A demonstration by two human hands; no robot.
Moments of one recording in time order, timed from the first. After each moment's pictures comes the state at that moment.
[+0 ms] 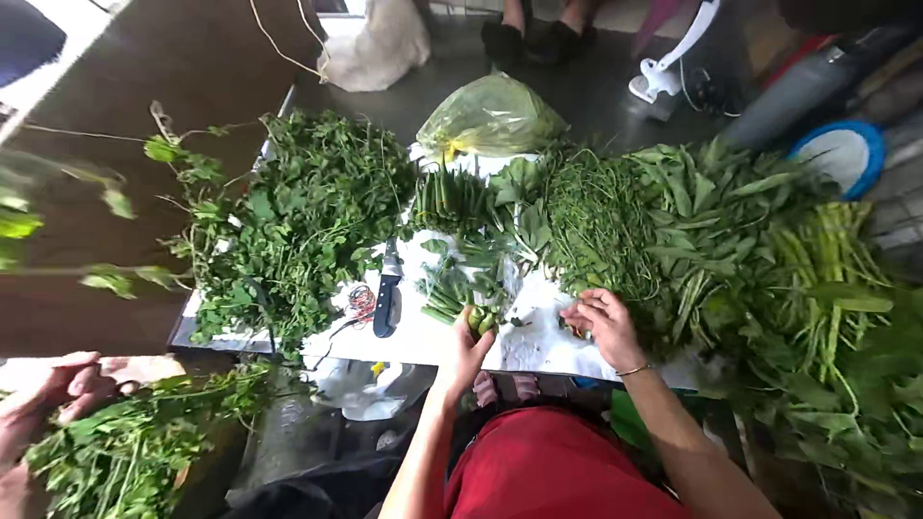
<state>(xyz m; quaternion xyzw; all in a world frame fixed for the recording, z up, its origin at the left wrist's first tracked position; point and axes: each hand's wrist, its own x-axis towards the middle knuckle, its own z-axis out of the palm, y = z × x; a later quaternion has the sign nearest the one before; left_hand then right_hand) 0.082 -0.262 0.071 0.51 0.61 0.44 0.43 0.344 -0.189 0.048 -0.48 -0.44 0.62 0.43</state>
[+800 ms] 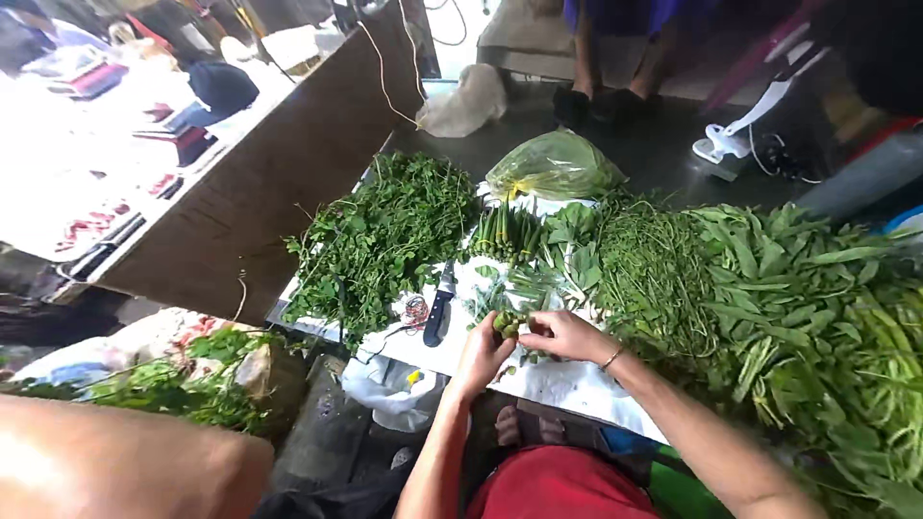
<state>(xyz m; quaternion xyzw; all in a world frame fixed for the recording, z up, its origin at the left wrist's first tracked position) 0.044 -0.255 0.106 0.55 0.65 0.40 0.34 0.227 -0.135 0.114 -0.24 -0.86 0.45 0.03</state>
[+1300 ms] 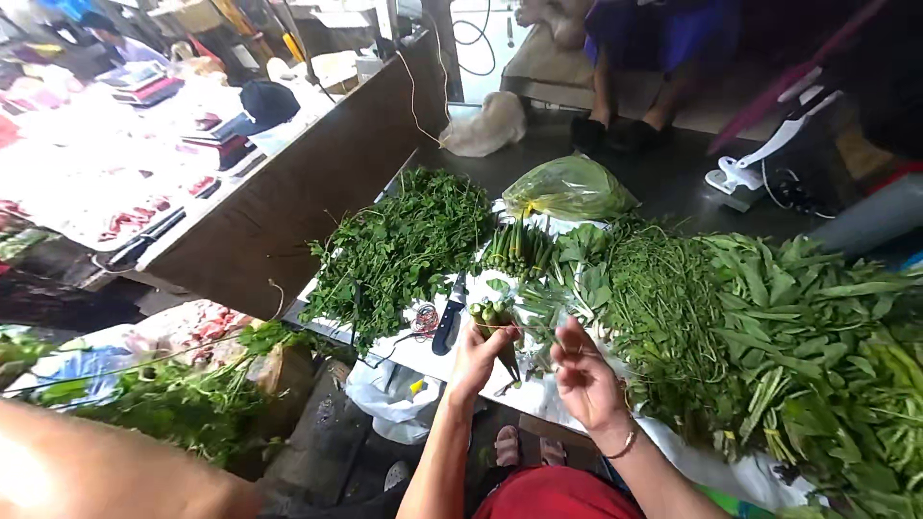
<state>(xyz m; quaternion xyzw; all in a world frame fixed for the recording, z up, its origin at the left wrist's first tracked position) 0.050 -0.257 0.136 0.35 0.44 0.70 0.44 0.229 -0.222 0.140 -0.04 -0.26 0.85 0.45</state>
